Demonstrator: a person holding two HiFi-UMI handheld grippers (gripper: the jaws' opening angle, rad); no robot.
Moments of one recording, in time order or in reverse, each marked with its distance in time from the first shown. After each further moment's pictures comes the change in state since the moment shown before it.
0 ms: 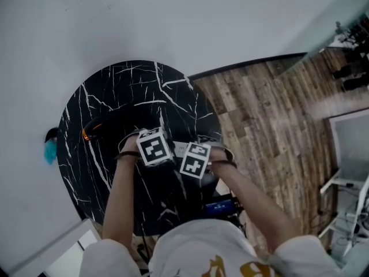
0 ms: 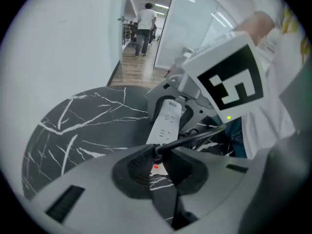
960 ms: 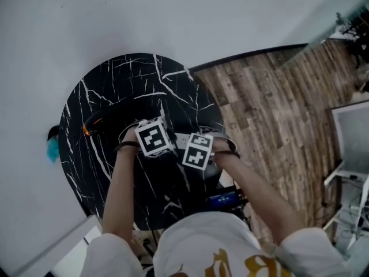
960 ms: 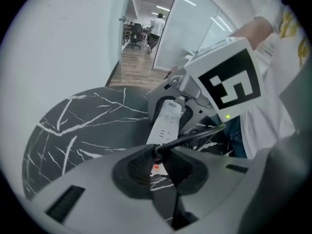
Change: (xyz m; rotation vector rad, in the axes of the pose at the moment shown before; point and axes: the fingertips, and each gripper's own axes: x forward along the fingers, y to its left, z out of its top) left arm -0.005 -0.005 0.010 0.023 -0.039 -0.027; right arm -0.001 0.000 0.003 0.011 -0.017 0.006
